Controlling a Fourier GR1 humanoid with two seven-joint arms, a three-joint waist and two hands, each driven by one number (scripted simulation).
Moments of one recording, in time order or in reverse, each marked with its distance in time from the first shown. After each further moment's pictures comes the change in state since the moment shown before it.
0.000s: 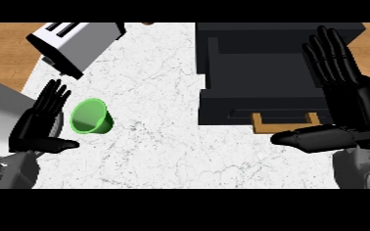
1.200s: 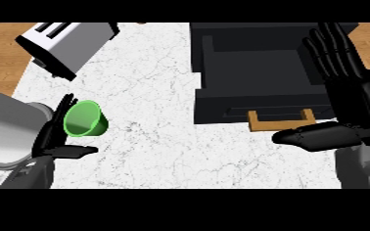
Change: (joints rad) left arm -0.194 0.011 -0.010 0.610 -0.193 0.140 -0.421; right arm -0.037 -0.005 -0.006 -0.018 -0.012 0.015 0.040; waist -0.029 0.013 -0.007
